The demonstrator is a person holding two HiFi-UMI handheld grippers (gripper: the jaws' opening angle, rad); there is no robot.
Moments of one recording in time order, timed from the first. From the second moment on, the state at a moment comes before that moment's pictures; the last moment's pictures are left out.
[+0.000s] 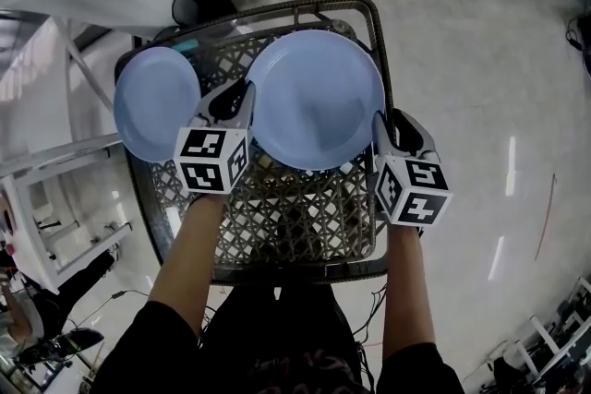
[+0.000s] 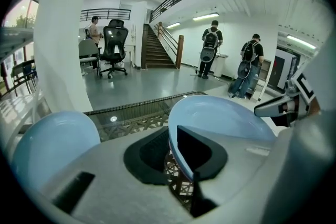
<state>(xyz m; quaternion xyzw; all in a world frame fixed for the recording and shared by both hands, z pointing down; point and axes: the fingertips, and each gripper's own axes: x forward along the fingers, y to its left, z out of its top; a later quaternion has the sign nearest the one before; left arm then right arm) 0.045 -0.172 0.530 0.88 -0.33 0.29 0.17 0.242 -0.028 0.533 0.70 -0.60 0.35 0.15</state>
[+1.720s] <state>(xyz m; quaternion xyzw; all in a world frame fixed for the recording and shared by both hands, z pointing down) -0.220 -0.195 0.485 0.82 -0.48 0.24 0.20 0.011 -0.130 0.479 0.59 -0.73 0.30 0.18</state>
